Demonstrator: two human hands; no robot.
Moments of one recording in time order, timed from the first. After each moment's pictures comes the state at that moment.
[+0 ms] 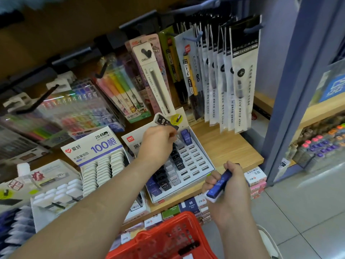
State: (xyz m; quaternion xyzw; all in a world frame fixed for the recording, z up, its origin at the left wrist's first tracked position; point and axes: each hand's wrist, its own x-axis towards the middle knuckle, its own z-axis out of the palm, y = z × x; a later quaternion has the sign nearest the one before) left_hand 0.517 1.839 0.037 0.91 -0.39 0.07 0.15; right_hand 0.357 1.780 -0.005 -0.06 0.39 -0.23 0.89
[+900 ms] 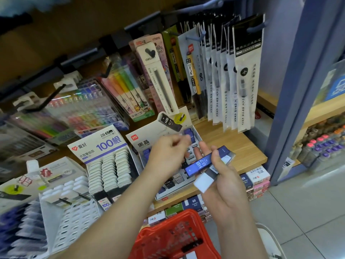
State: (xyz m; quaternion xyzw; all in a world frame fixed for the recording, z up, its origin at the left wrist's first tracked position) left_hand 0.460 1.849 0.058 0.88 -0.24 -0.15 0.38; right_hand 0.360 1.788 0.013 -0.09 0.22 -0.22 0.95
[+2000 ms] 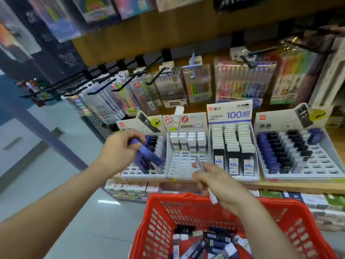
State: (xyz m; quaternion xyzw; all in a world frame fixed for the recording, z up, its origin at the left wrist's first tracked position) left_hand 0.478 2.244 0.134 0.96 -0.08 0.06 0.27; right_hand 0.411 2.023 0.041 -0.66 0.06 0.16 0.73
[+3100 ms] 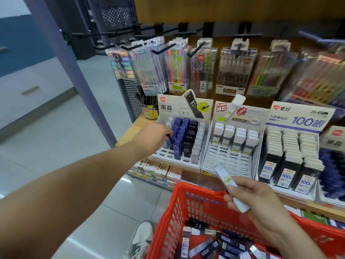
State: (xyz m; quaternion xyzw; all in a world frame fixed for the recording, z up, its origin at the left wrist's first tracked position) left_hand 0.542 2.339 0.047 0.97 -0.21 0.05 0.03; right_hand 0.406 2.065 0.008 -0.60 0.19 0.14 0.76
